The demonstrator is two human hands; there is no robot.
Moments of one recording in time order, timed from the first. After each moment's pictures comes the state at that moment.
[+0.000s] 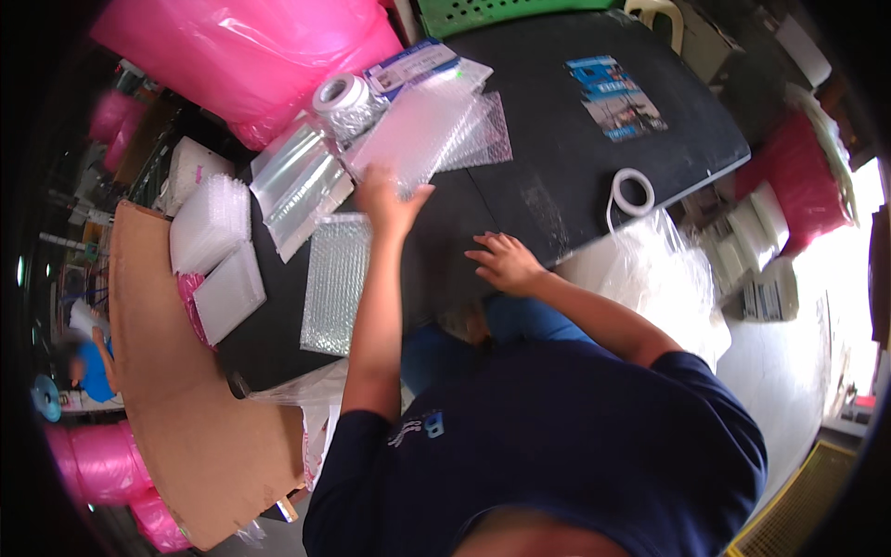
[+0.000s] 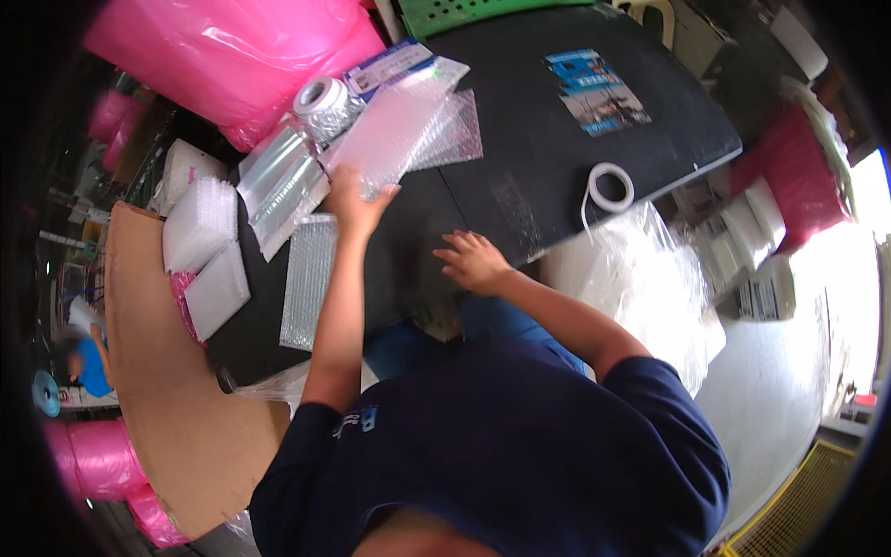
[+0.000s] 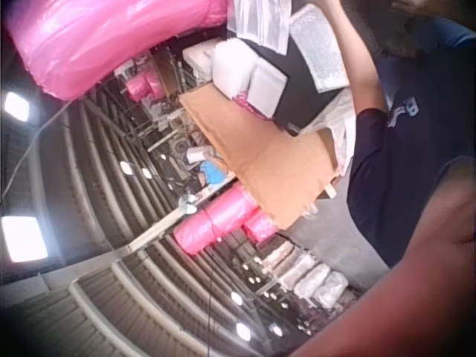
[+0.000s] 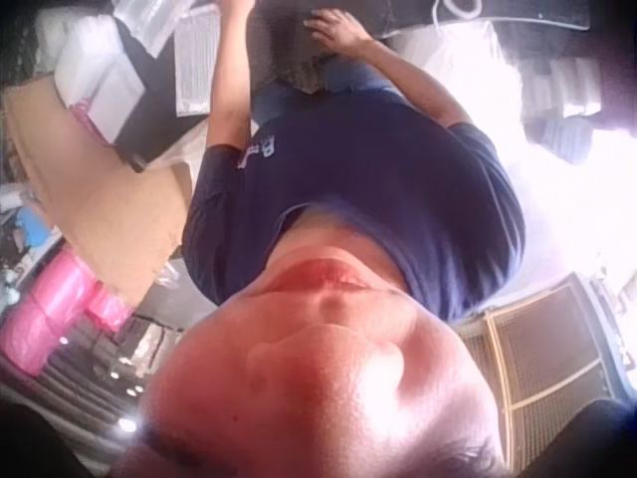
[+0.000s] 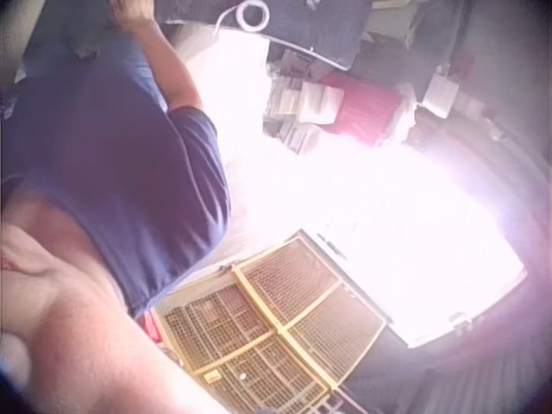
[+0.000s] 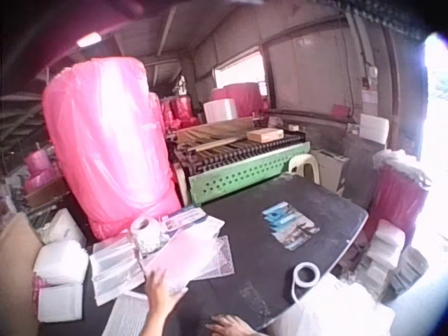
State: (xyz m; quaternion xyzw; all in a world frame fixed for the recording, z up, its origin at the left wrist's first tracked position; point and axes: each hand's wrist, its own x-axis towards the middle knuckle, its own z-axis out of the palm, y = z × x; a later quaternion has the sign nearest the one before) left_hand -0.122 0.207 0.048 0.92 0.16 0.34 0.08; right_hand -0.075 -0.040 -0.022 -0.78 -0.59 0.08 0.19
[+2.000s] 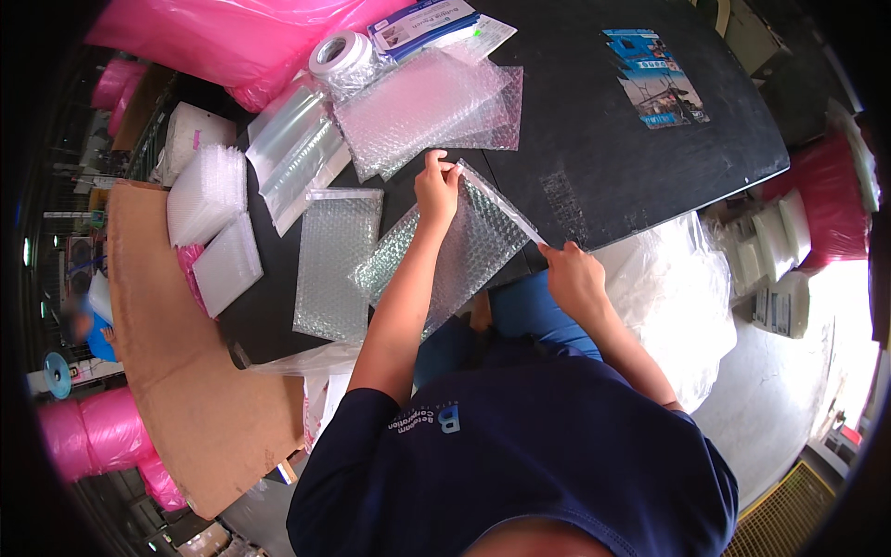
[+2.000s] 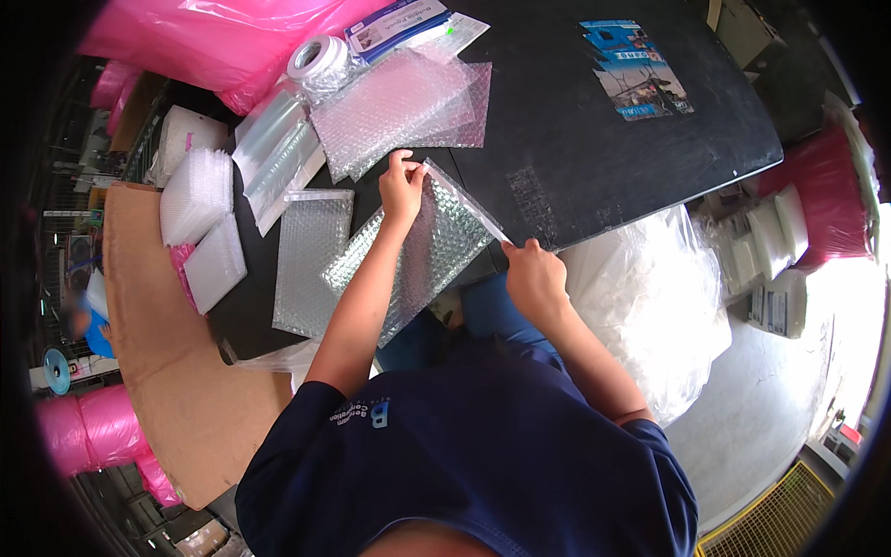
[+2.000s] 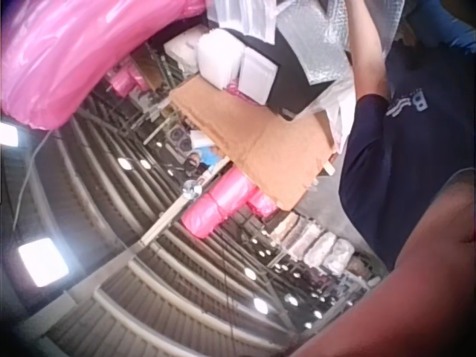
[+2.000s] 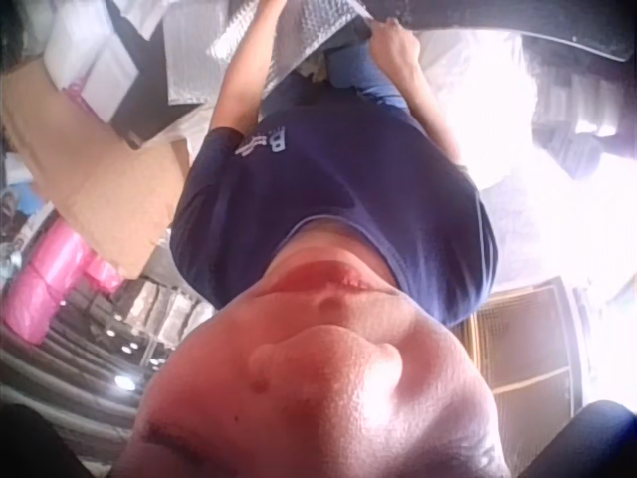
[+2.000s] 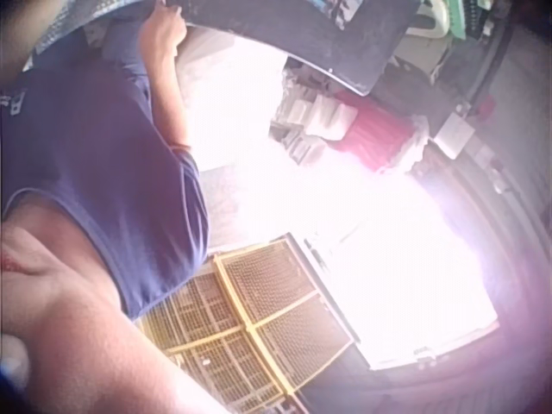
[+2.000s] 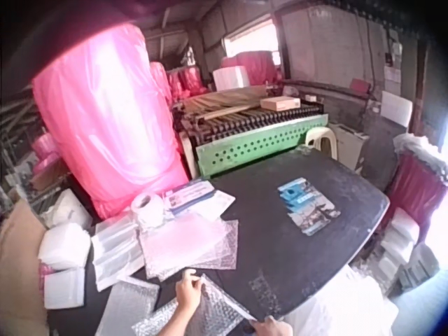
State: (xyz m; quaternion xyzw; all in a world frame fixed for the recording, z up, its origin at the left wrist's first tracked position) left_hand -0.079 0.169 -0.036 0.87 0.24 0.29 0.33; right_hand -0.074 -0.094 0.051 -0.92 -0.32 0.19 0.14
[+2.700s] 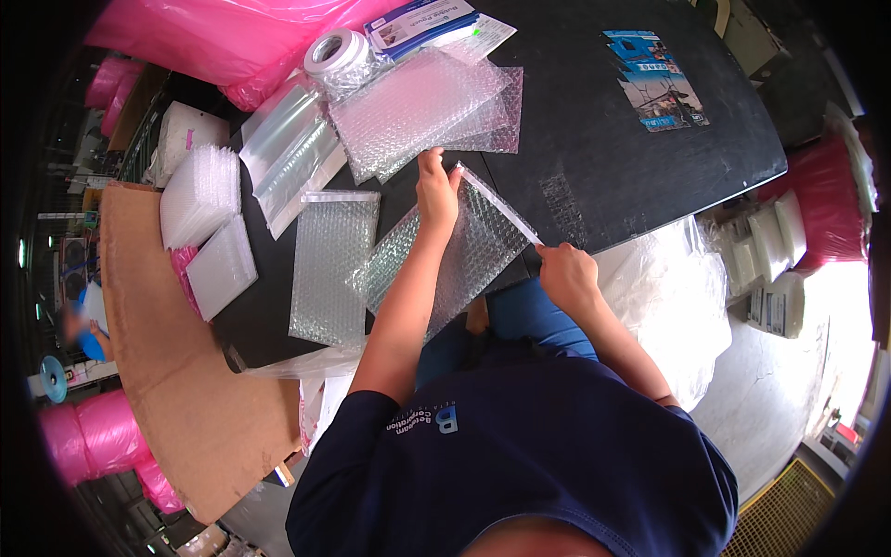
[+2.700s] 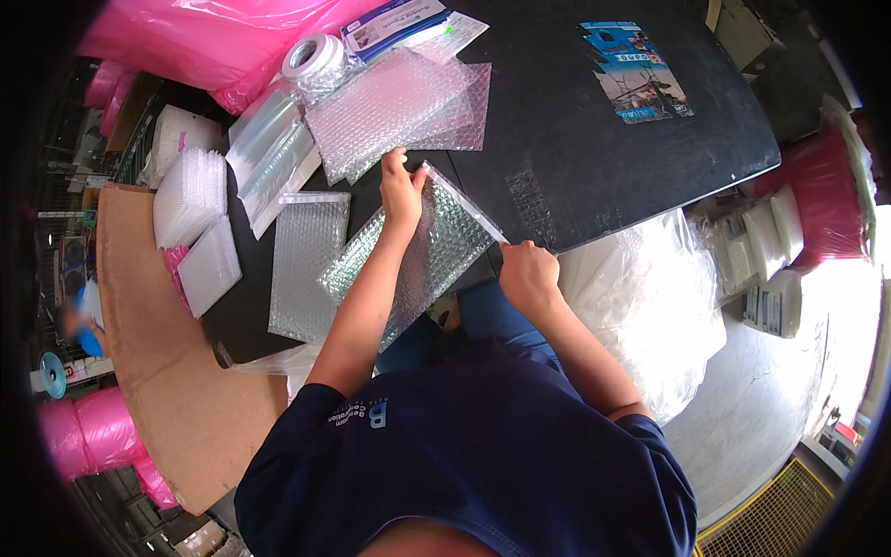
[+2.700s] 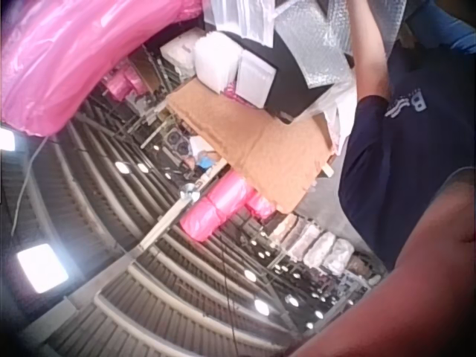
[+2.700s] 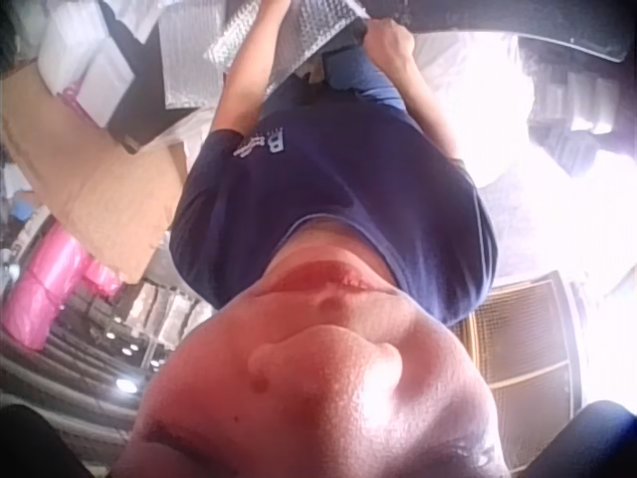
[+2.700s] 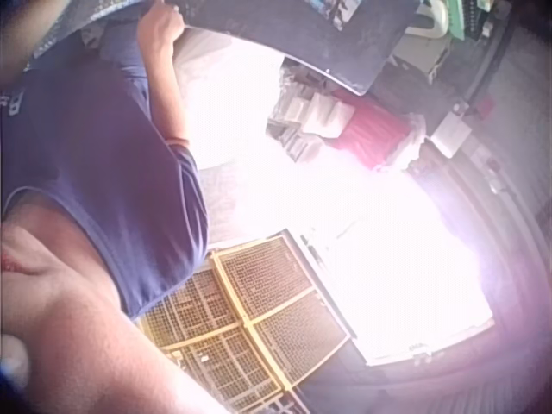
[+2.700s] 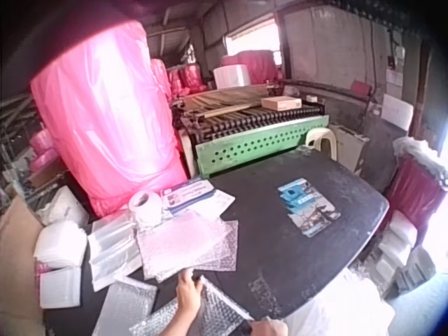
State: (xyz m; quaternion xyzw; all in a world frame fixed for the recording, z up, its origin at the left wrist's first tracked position) left_hand -0.074 0.162 -0.033 0.89 0.23 0.31 0.25; right_hand -0.064 -0.075 0.051 -0.92 -0.32 0.22 0.09
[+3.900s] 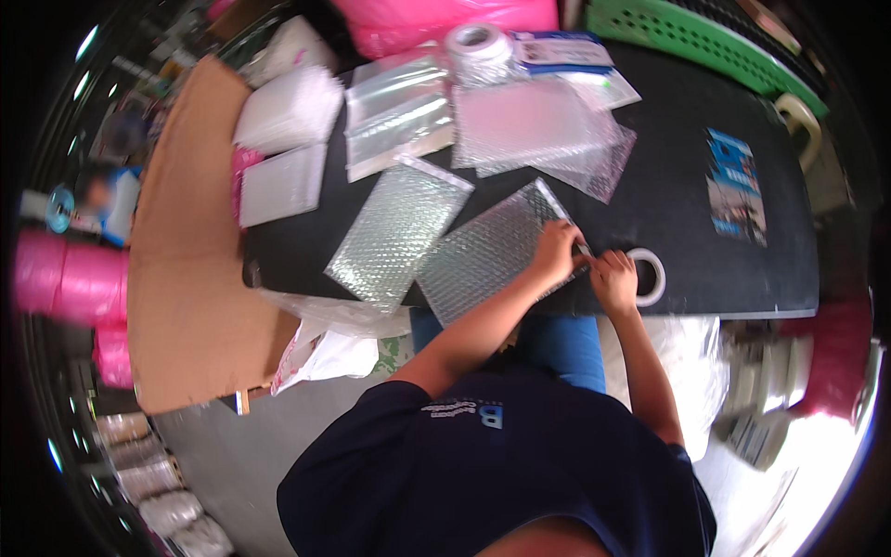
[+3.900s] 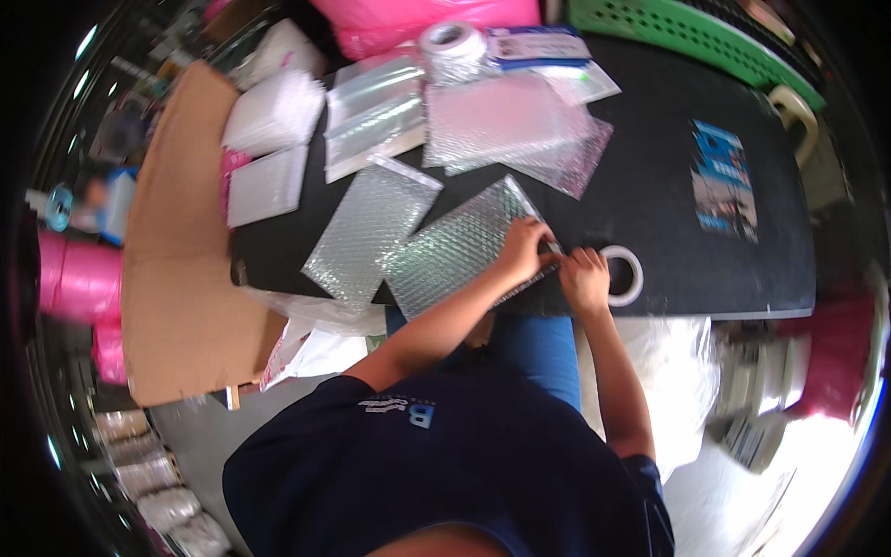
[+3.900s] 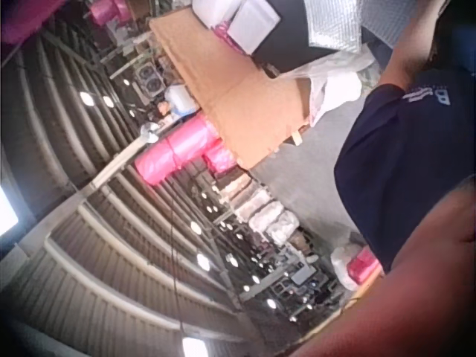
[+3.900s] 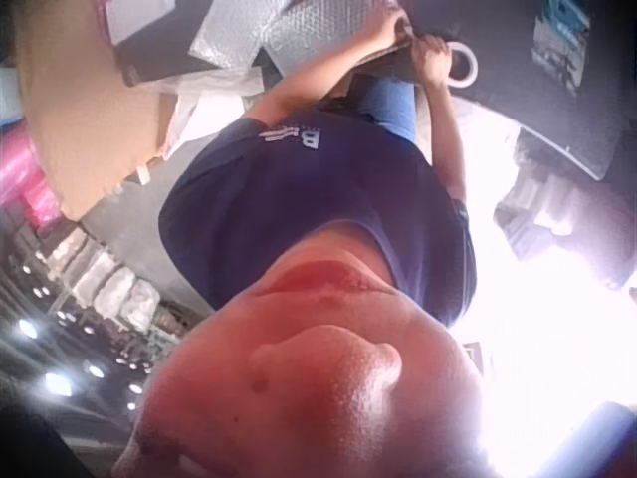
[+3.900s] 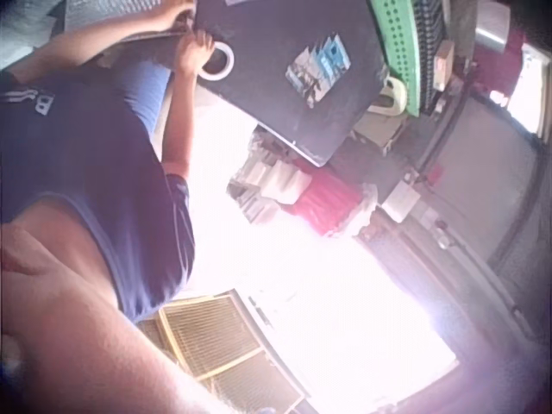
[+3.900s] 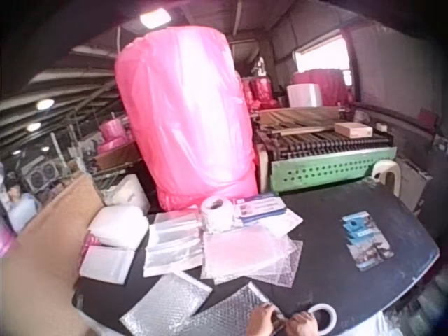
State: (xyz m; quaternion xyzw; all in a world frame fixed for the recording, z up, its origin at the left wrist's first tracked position) left_hand -0.087 0.084 -0.038 0.88 0.19 0.24 0.36; right_hand -0.007 -0.053 -0.023 -0.80 -0.54 -0.07 0.24
